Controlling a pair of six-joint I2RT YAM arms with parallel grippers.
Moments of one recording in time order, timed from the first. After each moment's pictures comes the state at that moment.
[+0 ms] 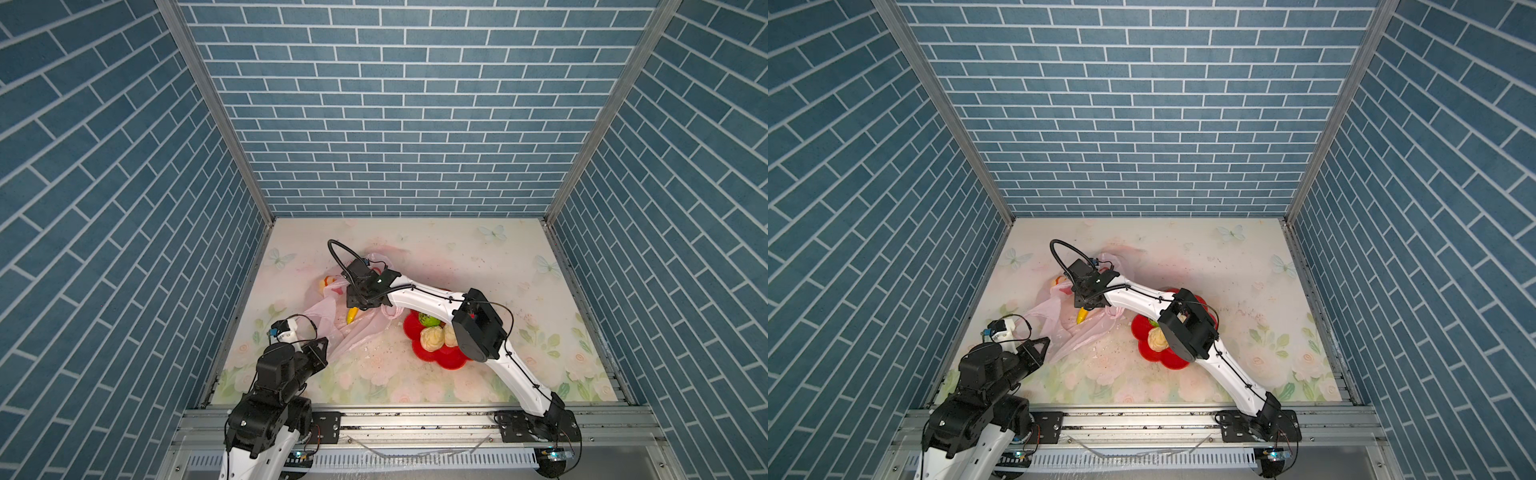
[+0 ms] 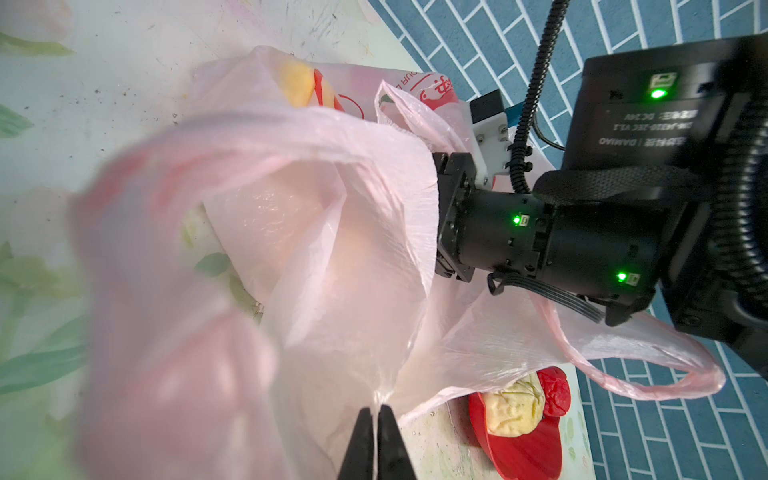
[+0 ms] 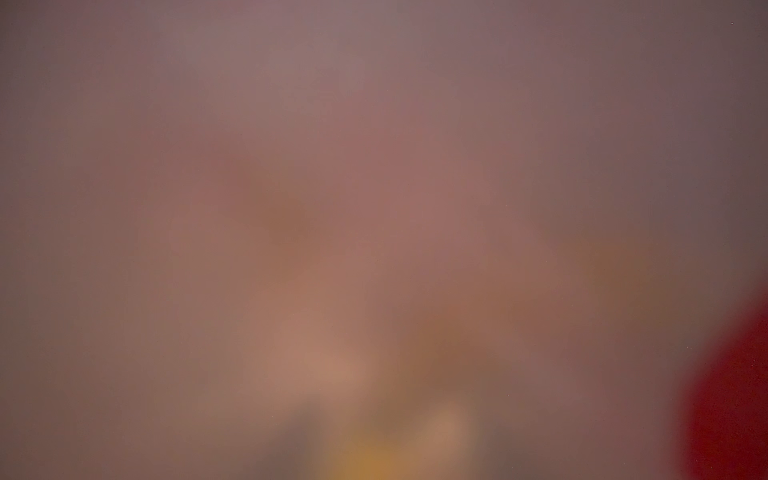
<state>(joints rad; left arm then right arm) -0.25 0.08 0.40 -0.83 0.13 -0.83 1.07 2.45 2.12 -0.66 0.07 0.84</state>
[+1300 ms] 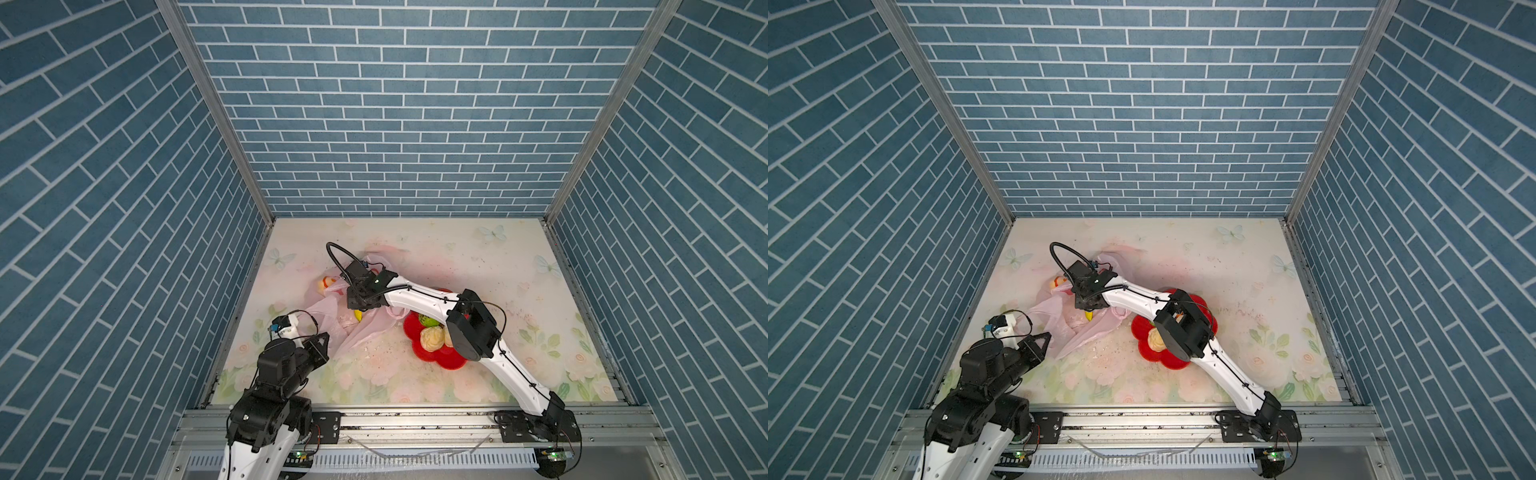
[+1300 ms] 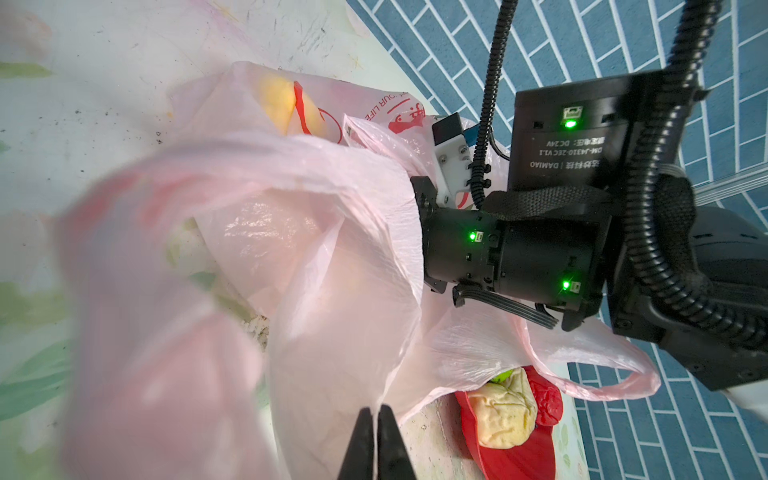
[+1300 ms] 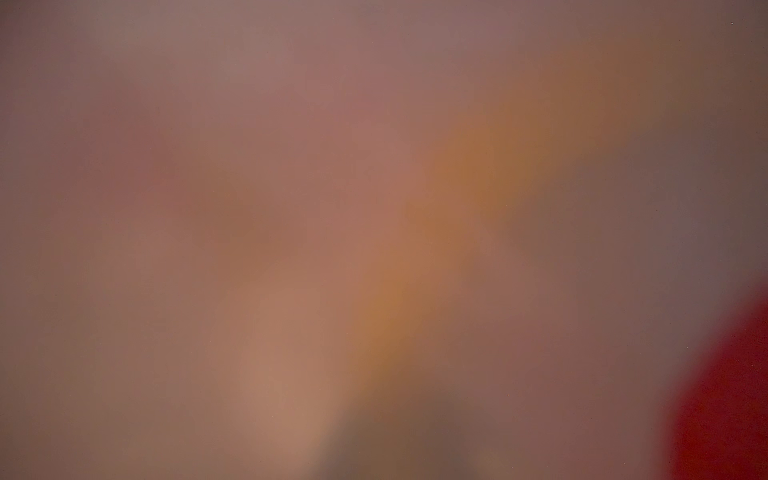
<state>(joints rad) -0.25 0.14 0.39 -0.76 0.12 -0.83 1.05 2.50 2.18 -0.69 0.06 0.81</state>
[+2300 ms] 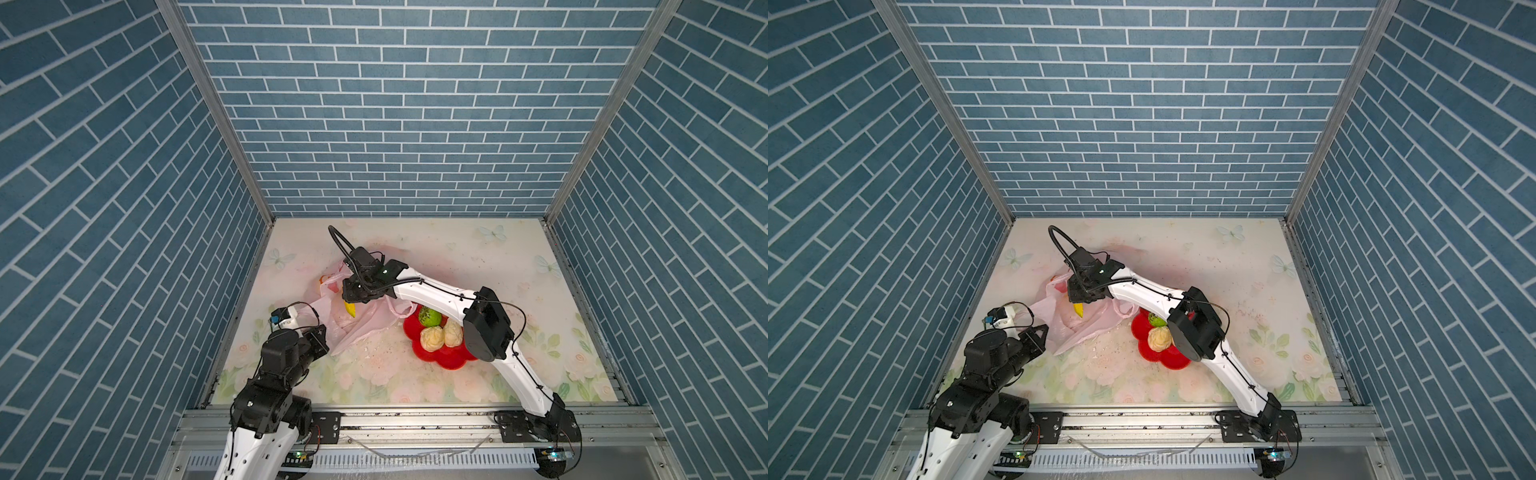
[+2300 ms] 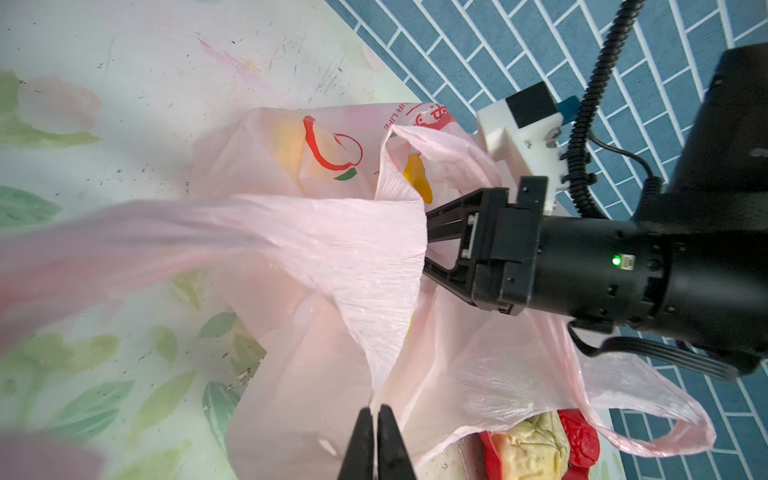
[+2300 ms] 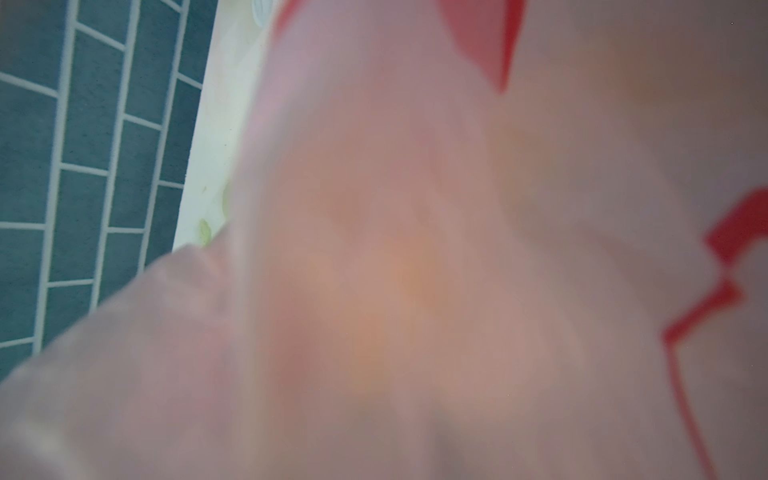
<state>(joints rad) -0.25 0.26 0.41 -0.66 0.04 -0.78 1.04 2.35 2.13 -0.67 -0.16 0.70</state>
